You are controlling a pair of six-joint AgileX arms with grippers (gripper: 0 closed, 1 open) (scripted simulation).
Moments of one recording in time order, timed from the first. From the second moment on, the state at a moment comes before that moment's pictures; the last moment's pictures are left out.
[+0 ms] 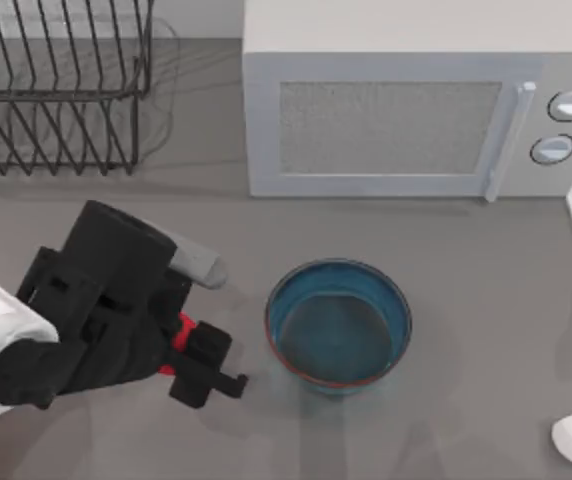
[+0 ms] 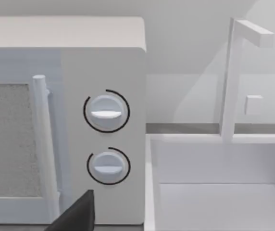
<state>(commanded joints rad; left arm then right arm) -0.65 1.34 0.59 -0.22 -0.07 -0.10 0.00 0.00 0.00 0.00 0.00 0.00</state>
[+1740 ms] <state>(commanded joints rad) 0.27 1.48 1.17 -1.12 0.01 1.60 0.00 0.00 0.00 0.00 0.00 0.00</state>
